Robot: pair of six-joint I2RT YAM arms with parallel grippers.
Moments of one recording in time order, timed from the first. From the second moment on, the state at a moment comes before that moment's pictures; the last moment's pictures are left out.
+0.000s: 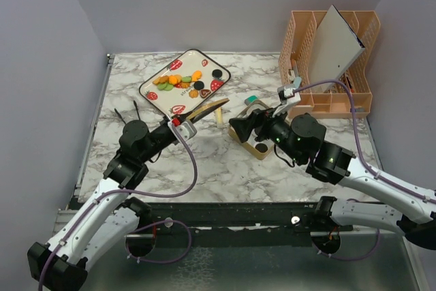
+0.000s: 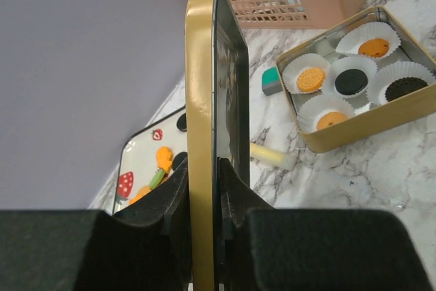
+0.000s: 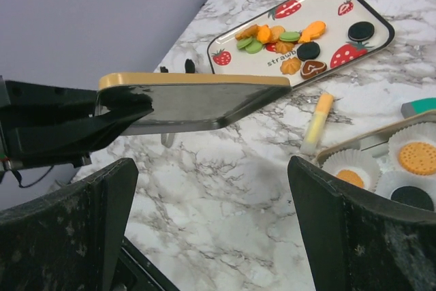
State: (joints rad) left arm -0.50 0.70 0.63 0.02 0.36 0.55; right arm 1.03 0.96 0.95 -0.08 0.37 0.41
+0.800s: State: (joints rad) left arm -0.82 0.85 0.56 0.23 0.09 1.02; right arm 0.61 1.10 0.88 0.01 -0.01 1.00
